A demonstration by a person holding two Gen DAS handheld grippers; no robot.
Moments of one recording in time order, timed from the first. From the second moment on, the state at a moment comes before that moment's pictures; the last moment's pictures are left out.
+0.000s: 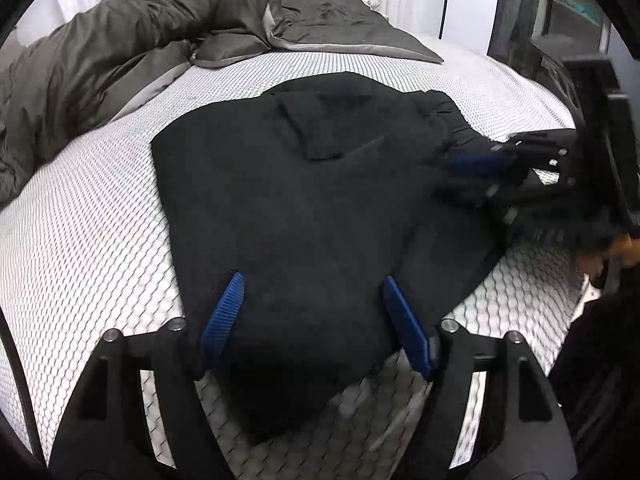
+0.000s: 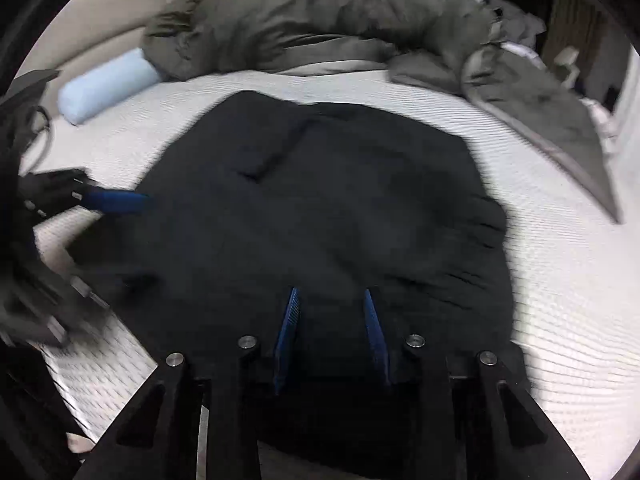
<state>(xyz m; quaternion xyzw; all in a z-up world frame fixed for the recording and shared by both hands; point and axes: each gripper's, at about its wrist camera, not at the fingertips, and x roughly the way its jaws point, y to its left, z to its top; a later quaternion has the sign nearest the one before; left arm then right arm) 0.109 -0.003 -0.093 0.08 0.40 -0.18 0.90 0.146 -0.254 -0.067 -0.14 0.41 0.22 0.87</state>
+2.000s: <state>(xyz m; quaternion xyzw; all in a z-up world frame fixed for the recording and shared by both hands) 0.206 0.038 -0.075 0.02 0.41 -0.07 0.91 0.232 -0.203 -0.059 -0.11 0.46 0.17 0.87</state>
